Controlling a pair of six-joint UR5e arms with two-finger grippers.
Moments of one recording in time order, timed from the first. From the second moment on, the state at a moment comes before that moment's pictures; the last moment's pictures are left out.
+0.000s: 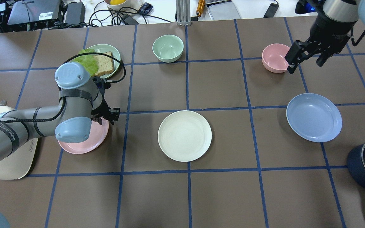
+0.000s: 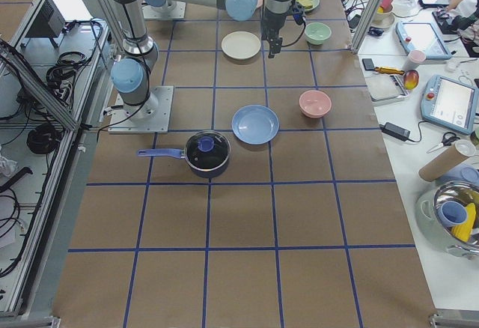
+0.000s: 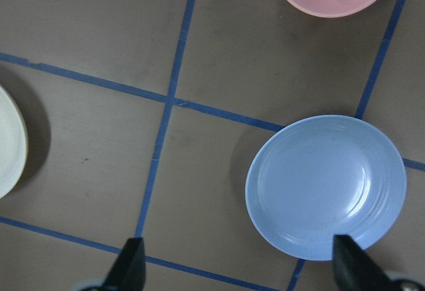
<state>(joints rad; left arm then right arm) -1.48 -1.85 -2.09 -0.75 1.66 0.07 1.34 -1.41 1.54 -1.60 -1.55 -0.49</state>
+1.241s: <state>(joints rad) -1.49 -1.87 -2.09 -0.72 1.69 0.06 1.01 -1.15 1.77 -2.09 -1.56 -0.89</state>
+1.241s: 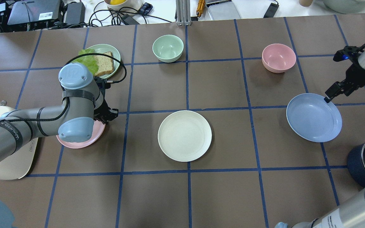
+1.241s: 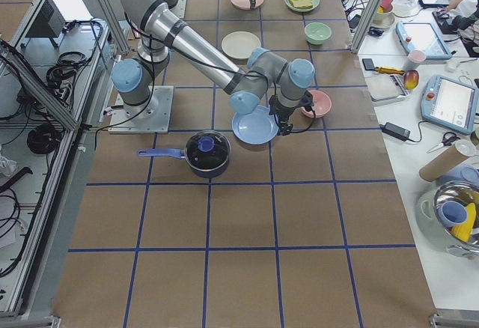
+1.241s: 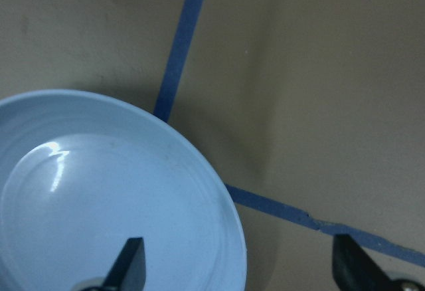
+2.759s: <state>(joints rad) -1.80 -1.87 -1.84 -0.90 1.76 -0.10 1.09 -1.23 1.71 -1.91 -1.55 -0.83</state>
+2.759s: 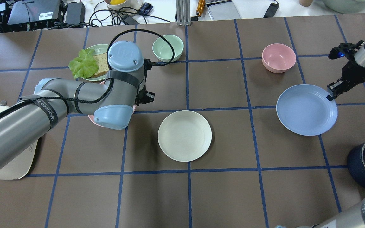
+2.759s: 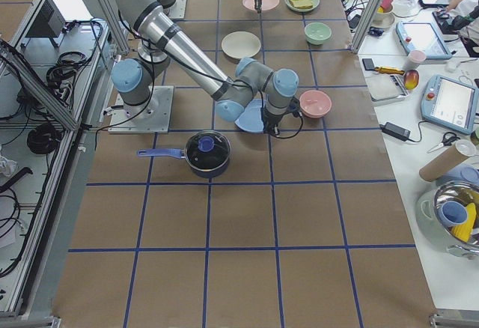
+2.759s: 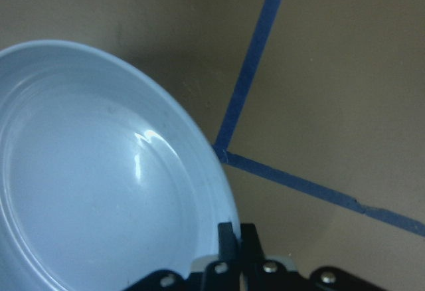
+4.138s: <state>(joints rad) -2.09 -2.04 -1.46 -1.28 1.77 -0.59 1.16 -1.23 1.59 -1.71 -1.51 -0.70</state>
